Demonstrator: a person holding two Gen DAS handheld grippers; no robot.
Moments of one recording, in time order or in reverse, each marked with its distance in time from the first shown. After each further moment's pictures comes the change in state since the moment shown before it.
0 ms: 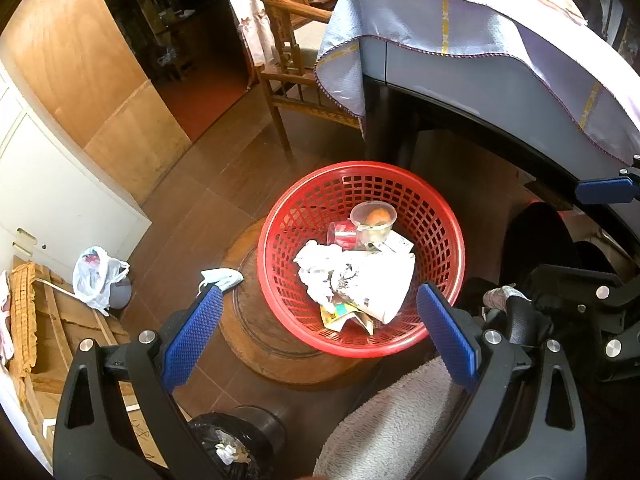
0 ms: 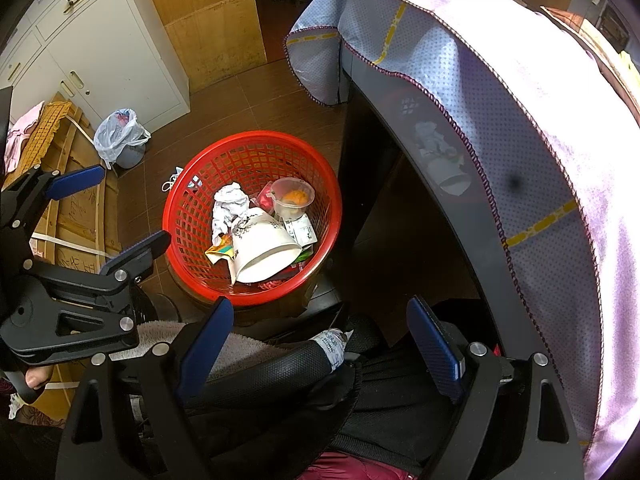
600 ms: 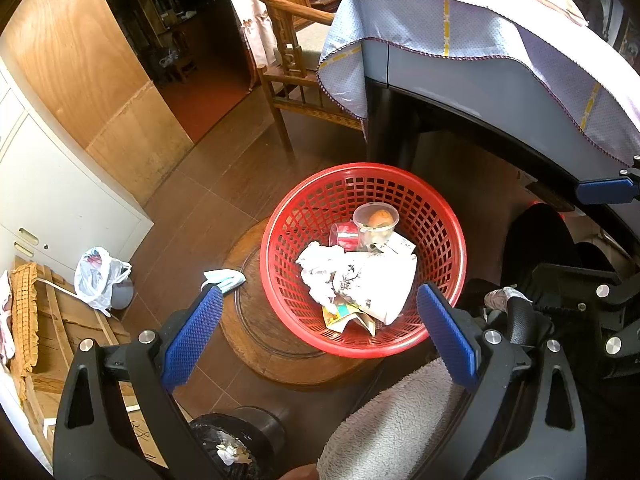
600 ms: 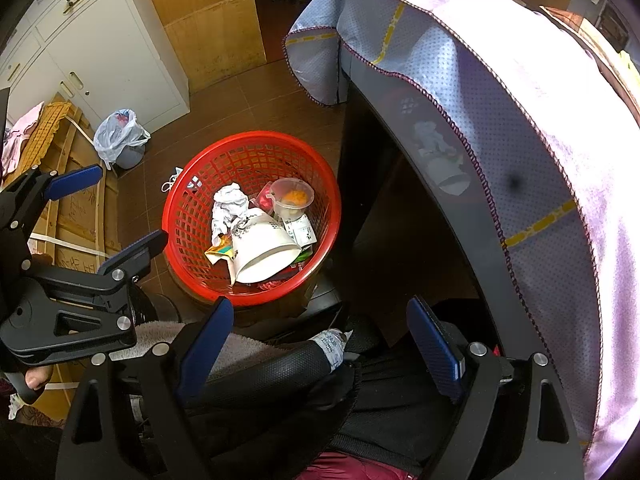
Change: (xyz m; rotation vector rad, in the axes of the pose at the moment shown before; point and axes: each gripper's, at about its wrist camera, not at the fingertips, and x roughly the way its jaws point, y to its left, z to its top) left arm -0.001 0.002 0.001 -0.004 -0.004 0.005; right arm 0.000 0.000 -0.001 -0.001 -0.001 0.000
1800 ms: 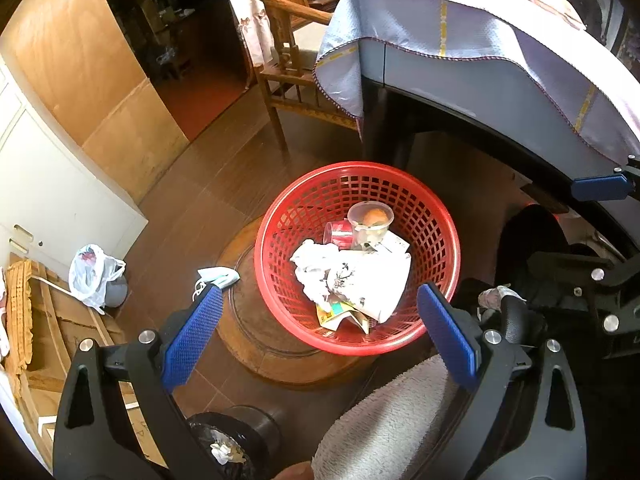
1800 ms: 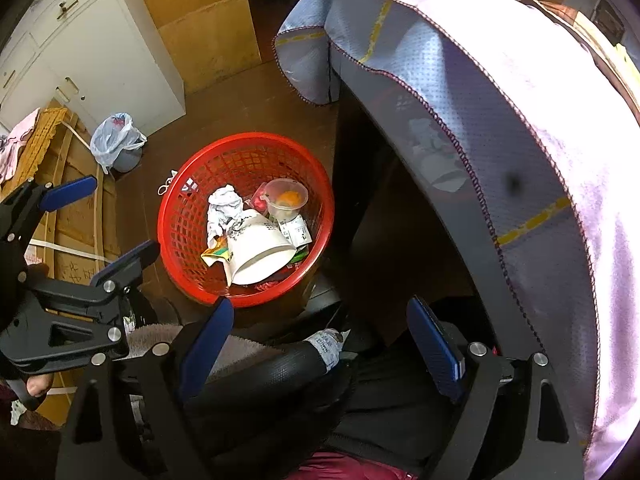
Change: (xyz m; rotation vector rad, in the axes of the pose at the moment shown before) left arm 0.000 -0.001 -0.003 -0.011 0.005 -0.018; right arm 0.002 -0.004 0.000 0.015 0.006 -0.002
